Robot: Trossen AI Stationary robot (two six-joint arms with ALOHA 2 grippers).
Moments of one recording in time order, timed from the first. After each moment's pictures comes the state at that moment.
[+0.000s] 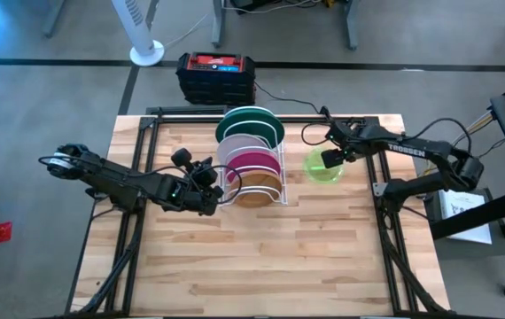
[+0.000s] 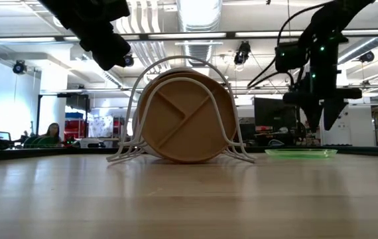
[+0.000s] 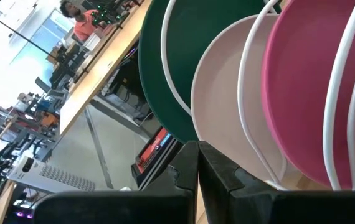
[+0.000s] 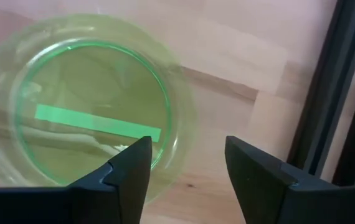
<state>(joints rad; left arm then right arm) -0.23 1.35 0.94 -0.67 -1.19 -0.35 -0.62 1.30 0.78 -0.90 0.24 0.61</state>
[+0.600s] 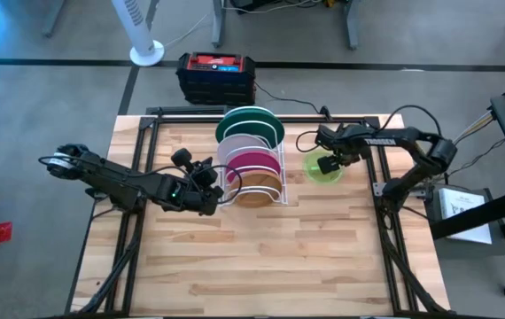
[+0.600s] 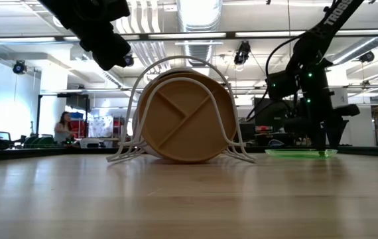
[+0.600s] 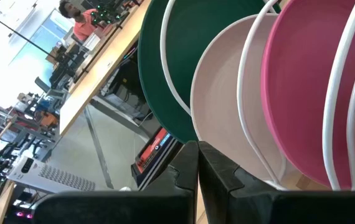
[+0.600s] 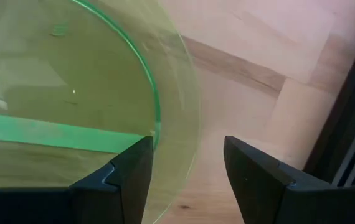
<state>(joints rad) -0.23 1.35 0.94 -0.67 -1.19 -0.35 -0.66 1.57 0.77 -0.85 0.23 0.58</state>
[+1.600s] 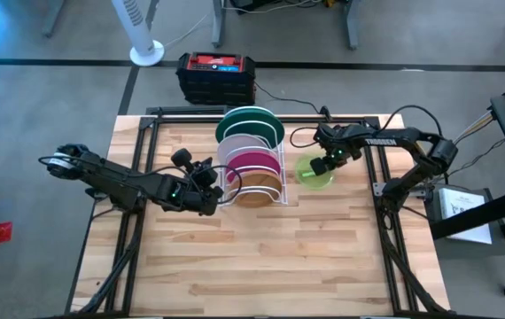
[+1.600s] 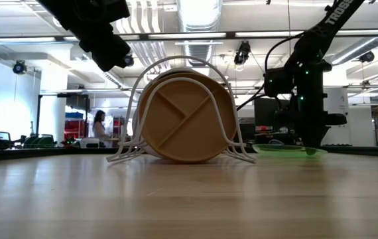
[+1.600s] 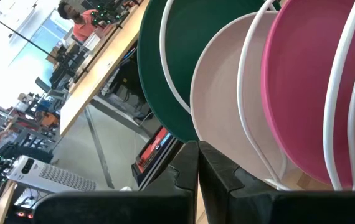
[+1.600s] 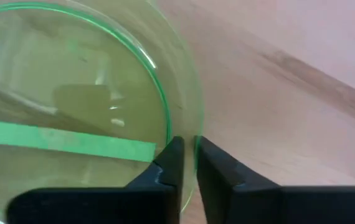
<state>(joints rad) -0.23 1.35 0.93 -0.67 -1.19 -0.35 -0.66 1.56 0.77 -0.71 0.02 0.46</state>
